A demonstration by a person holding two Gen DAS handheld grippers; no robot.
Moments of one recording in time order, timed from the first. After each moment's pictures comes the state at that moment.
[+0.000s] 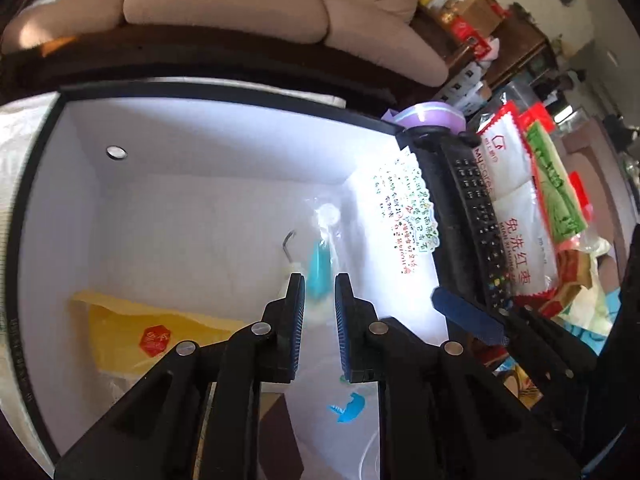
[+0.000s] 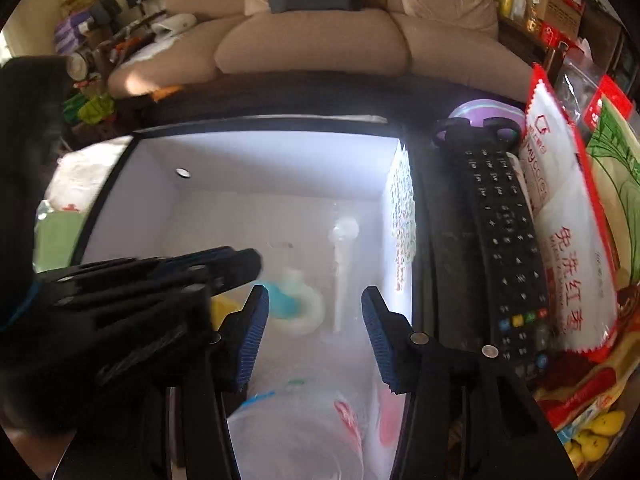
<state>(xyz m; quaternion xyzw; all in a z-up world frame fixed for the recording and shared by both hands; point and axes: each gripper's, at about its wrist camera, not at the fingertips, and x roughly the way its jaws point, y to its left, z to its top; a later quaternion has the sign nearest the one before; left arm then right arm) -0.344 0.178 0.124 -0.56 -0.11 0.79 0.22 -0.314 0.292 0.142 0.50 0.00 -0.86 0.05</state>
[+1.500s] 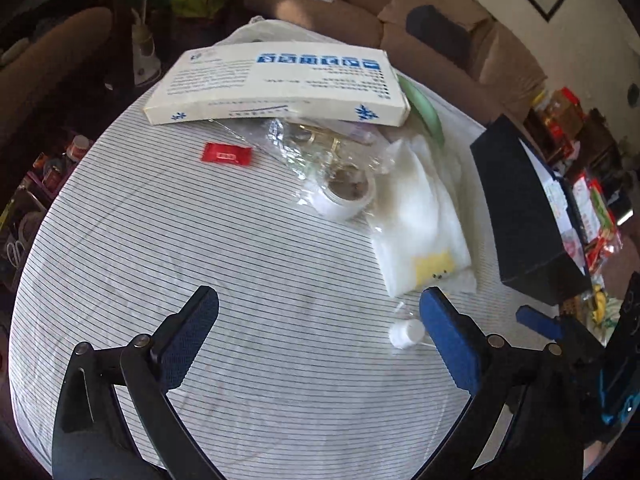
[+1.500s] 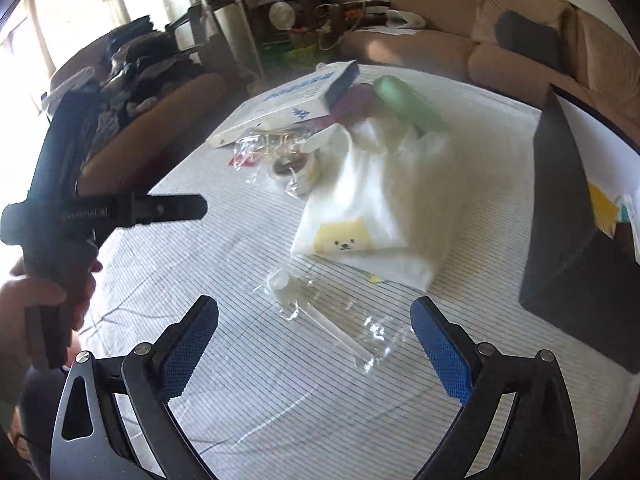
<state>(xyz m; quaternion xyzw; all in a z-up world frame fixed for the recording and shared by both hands) -0.060 -0.314 0.072 -0.49 -0.20 0.85 0.02 -0.054 -0.071 0.078 0.43 0.08 -0.84 0.32</state>
